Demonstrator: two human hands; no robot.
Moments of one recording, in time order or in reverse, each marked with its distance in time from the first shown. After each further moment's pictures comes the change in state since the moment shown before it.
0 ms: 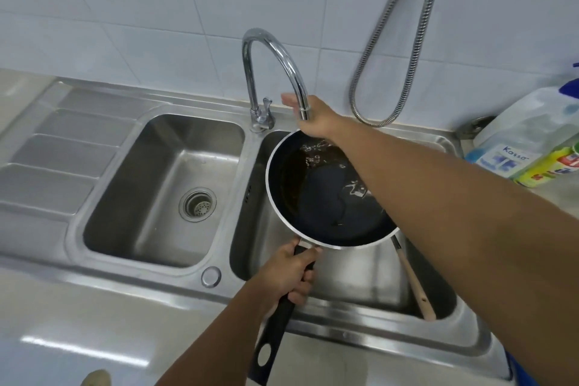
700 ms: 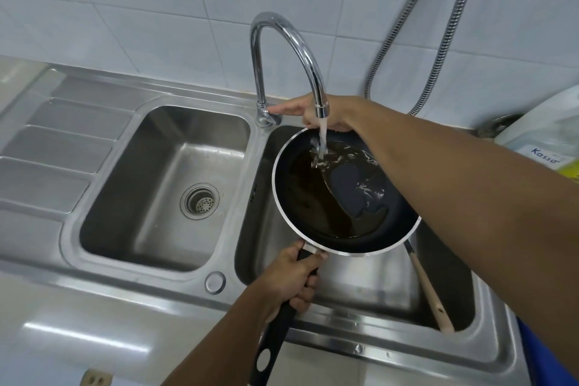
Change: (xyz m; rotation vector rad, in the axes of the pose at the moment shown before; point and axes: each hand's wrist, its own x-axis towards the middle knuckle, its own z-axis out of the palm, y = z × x) left_hand 0.022 -0.004 -0.024 0.013 -0.026 -0.006; right_hand 0.029 0.006 -0.009 0.151 -0.484 -0.058
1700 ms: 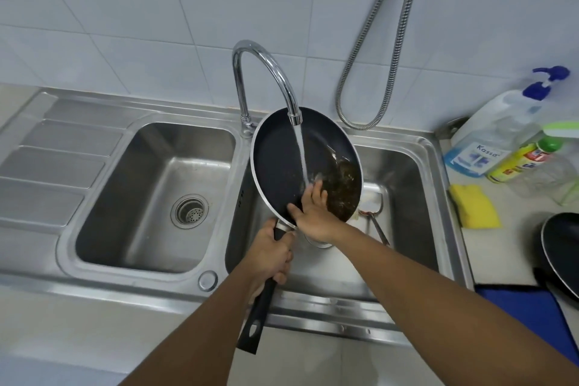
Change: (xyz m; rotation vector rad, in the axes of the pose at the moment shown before) left_hand -0.010 0.020 0.005 0.111 0.204 0.186; right_hand -0.080 0.064 0.178 0.023 0.311 0.471
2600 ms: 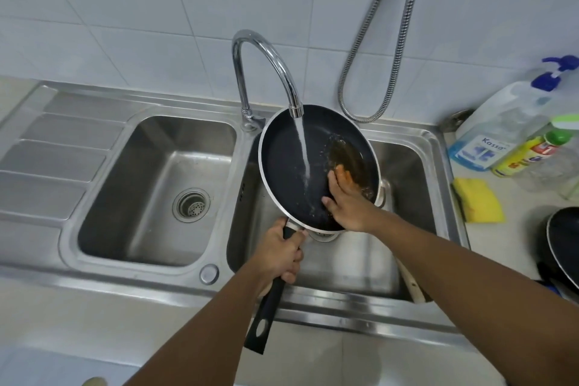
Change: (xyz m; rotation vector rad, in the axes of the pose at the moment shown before) left_hand -0.004 -0.002 0.013 -0.006 -0.052 -0.057; right_hand -0.001 0.061 -0.047 -0.355 0.044 -0.143
